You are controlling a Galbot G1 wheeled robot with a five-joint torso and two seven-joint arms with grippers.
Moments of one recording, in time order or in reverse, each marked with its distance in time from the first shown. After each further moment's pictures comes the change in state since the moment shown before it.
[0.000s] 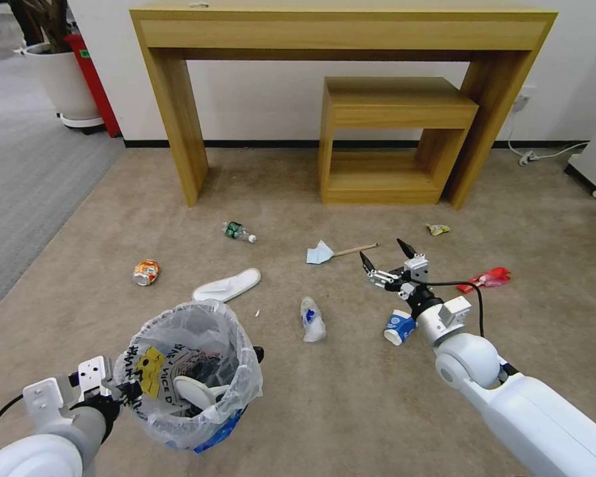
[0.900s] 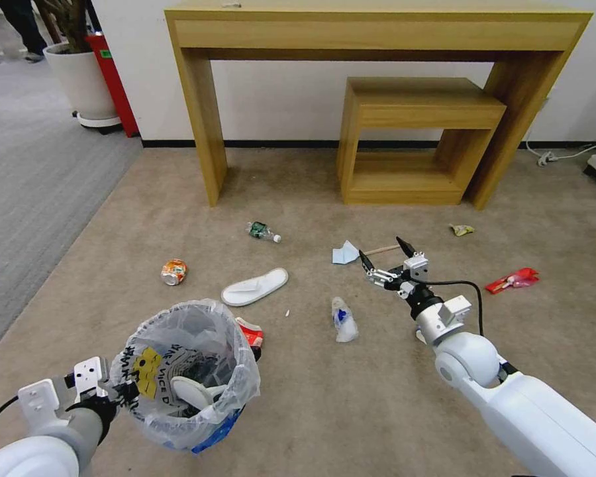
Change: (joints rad) left arm 0.008 -0.005 -0.011 -0.010 -0.001 0.000 -0.002; right arm 0.000 0.006 0.000 -0.005 -0.006 0.010 -0.007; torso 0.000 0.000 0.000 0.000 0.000
